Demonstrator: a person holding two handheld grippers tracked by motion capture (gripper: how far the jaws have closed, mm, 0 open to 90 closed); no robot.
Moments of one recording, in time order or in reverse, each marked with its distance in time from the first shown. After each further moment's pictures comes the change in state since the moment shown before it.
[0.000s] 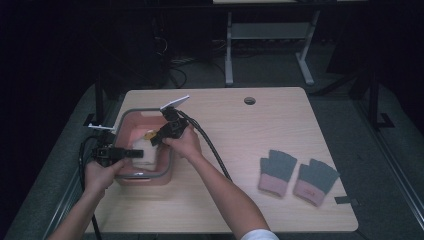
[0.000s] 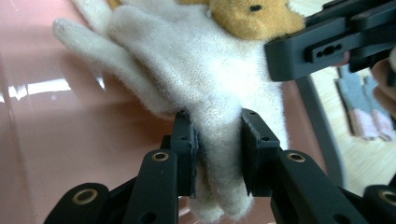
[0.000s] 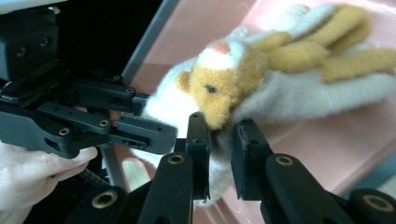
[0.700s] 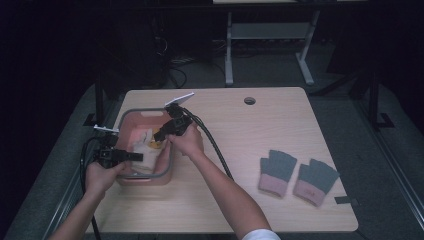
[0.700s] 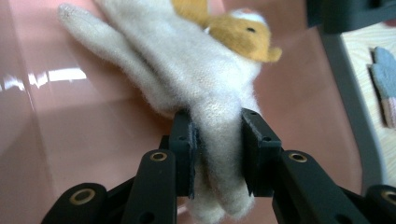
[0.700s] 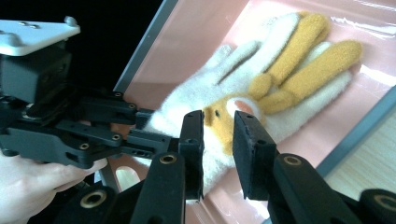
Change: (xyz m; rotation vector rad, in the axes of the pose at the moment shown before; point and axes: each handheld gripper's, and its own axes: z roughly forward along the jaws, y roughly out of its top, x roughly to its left) left arm 0.003 -0.003 0.006 0.066 0.069 0.005; right arm -0.002 0.001 -0.013 -0.059 -0.030 0.020
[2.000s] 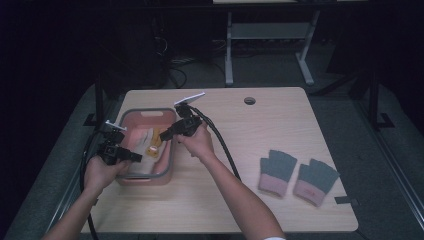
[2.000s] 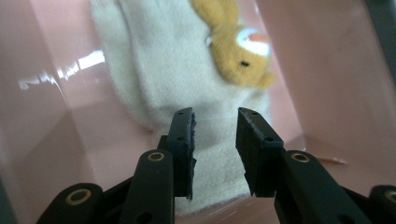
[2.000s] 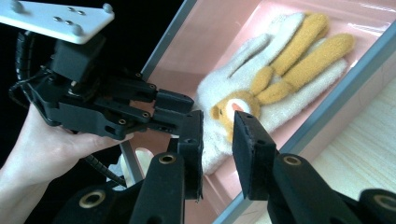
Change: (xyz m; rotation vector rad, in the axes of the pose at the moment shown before) left arm -0.017 0.017 -0.002 0.109 0.148 0.138; right arm -0.005 -0.016 -0.029 -0.040 0.065 -0.023
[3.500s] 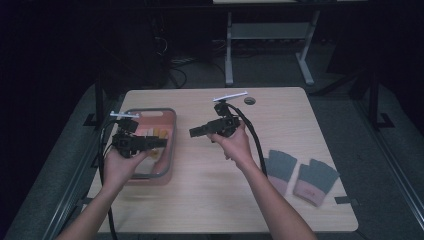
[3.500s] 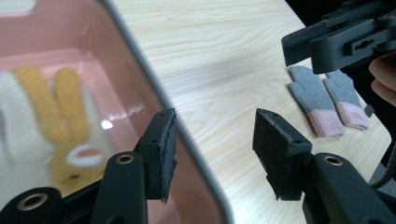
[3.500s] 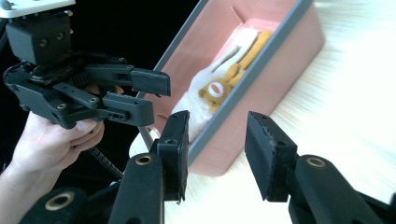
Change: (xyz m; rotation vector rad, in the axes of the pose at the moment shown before) left arm -0.084 0.022 -0.021 -0.270 -0.232 0.125; right arm -0.019 -0.048 -0.104 -0.144 0.016 -0.003
